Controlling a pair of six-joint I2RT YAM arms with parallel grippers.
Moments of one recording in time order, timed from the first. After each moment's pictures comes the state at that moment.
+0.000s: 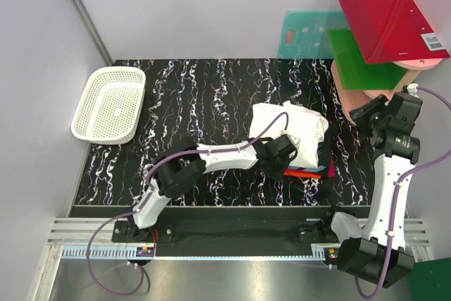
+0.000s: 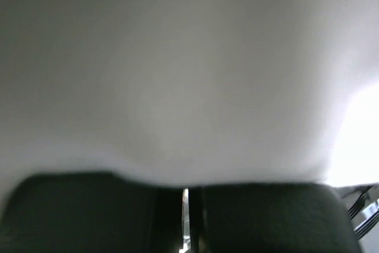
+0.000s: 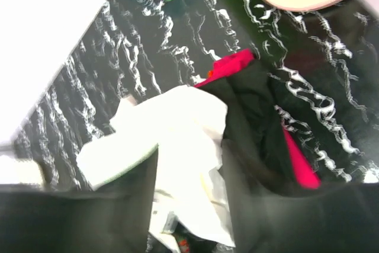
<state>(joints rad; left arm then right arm) -1.14 2.15 1.59 -0.46 0.06 -0.57 -0.36 0.97 1.12 -0.71 -0.16 0.59</state>
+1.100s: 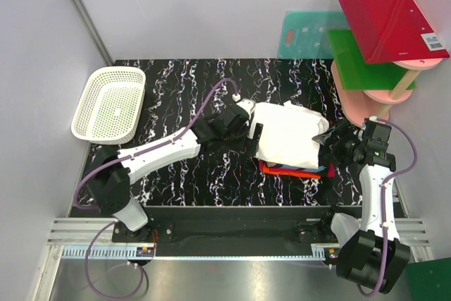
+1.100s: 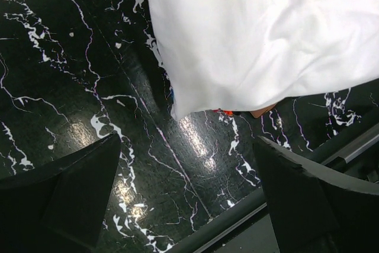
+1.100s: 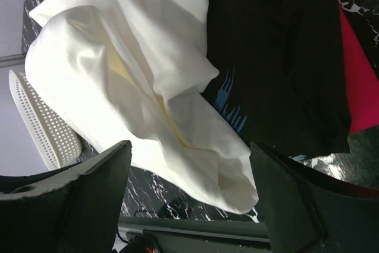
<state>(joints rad) -0.93 1.58 1.27 -0.49 -0.11 -0.48 -0.34 0.91 0.72 -0.66 -0.48 0.64</state>
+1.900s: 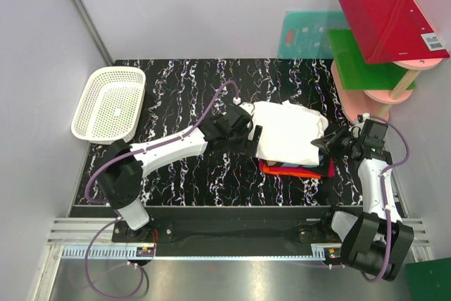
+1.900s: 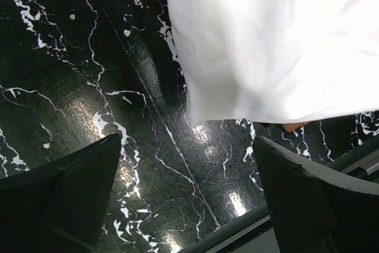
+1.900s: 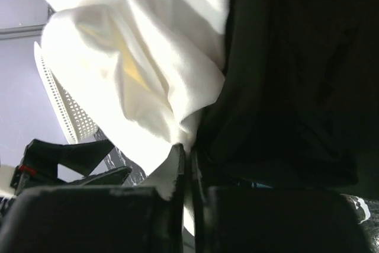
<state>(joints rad) -0.91 1.67 1.27 -0.48 -0.10 -0.51 -0.34 1.04 0.65 -0.47 -0.64 0.64</state>
